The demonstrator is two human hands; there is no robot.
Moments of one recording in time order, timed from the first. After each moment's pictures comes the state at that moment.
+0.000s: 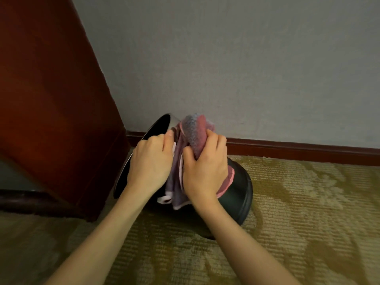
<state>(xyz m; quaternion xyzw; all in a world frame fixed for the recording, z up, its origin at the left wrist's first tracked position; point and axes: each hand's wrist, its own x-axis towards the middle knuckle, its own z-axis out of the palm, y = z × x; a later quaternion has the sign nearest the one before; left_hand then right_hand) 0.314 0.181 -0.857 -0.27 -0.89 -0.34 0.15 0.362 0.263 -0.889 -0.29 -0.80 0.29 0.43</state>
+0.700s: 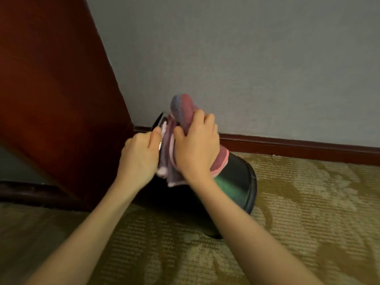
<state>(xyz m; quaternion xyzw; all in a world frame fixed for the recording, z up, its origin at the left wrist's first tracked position) 0.286 0.147 -0.864 -0.21 -0.88 -0.40 0.11 0.316 0.250 -0.872 -0.27 -0.86 0.25 0.35</state>
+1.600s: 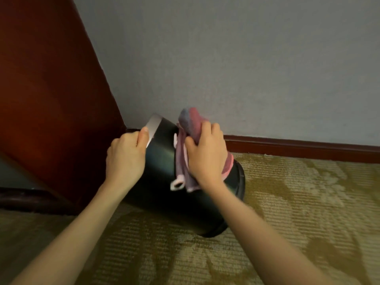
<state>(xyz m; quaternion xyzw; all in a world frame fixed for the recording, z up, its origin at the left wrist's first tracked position) 0.275 0.146 -0.874 -0.20 -0.90 -0.36 0.15 0.330 0.293 -0.907 -0.24 -0.87 0.24 0.36</state>
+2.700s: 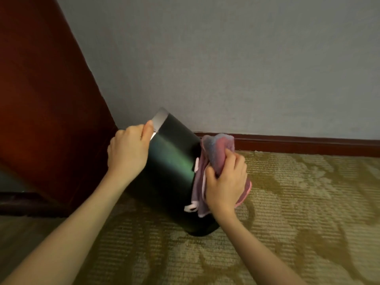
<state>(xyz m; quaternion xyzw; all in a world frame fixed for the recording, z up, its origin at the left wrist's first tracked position) 0.280 0.171 -0.865 -0.23 -0.91 -0.30 0.17 0.402 0.310 -0.955 -0.35 -0.81 0.22 0.41</state>
